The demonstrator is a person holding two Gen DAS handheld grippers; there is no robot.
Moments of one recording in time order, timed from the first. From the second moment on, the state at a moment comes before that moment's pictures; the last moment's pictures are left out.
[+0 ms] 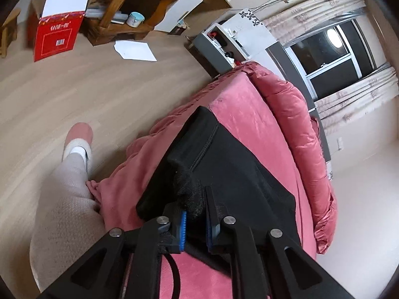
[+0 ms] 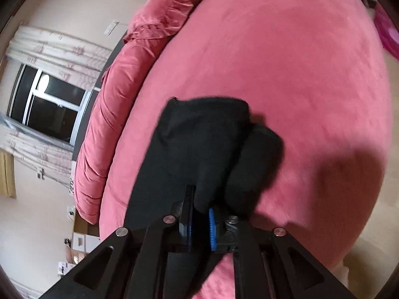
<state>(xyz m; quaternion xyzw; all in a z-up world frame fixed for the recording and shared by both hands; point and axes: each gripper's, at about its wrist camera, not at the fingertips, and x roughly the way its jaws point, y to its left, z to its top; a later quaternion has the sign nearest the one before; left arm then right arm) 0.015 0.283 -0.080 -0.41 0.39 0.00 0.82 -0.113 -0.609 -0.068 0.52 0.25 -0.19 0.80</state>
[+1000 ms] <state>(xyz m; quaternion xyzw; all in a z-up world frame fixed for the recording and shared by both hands) 0.031 0.230 -0.018 -0.27 0.34 -0.01 0.90 0.060 -0.351 0.041 0.16 0.37 0.07 0.91</state>
